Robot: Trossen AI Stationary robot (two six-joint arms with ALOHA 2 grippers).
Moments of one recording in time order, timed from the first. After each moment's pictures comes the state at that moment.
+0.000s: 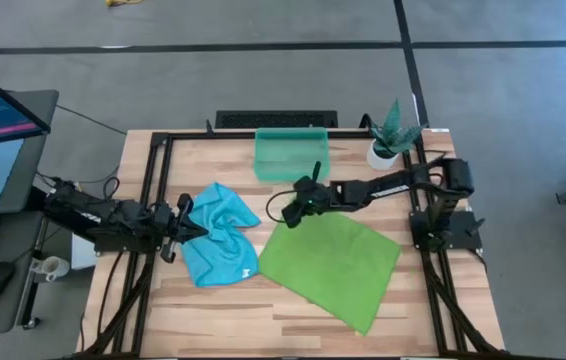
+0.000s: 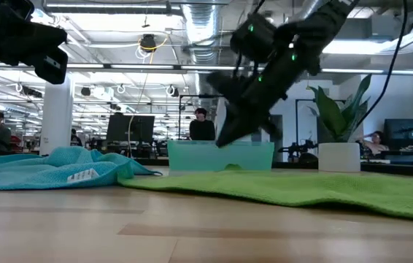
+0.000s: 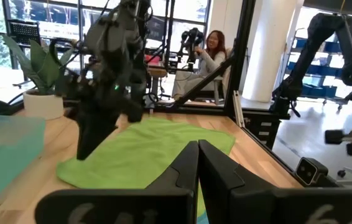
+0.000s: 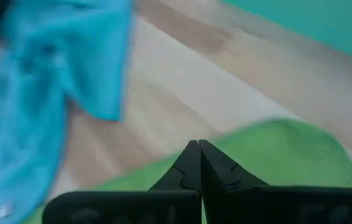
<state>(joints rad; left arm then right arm) -0.34 0.01 0.01 0.05 -0.19 -0.12 -0.06 1.79 0.98 -0.01 0.13 0.71</state>
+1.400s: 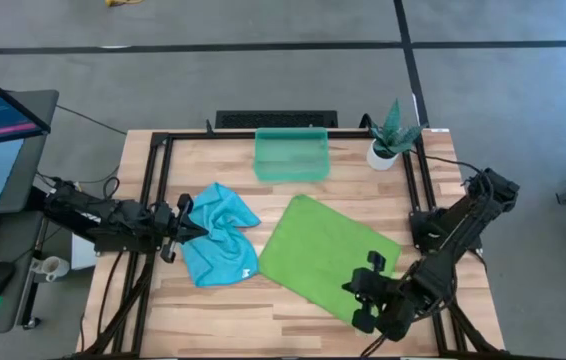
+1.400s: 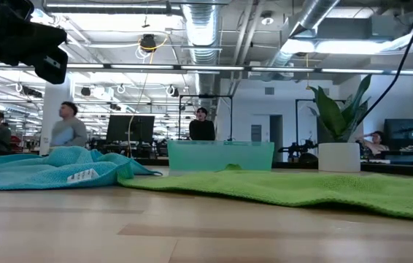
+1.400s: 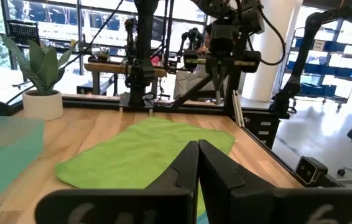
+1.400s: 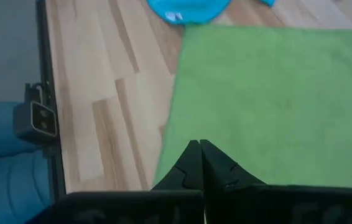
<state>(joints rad) -0.34 0.01 0.01 0.05 -0.19 -0.12 0.87 1.56 1.21 -0.81 0.60 1.05</state>
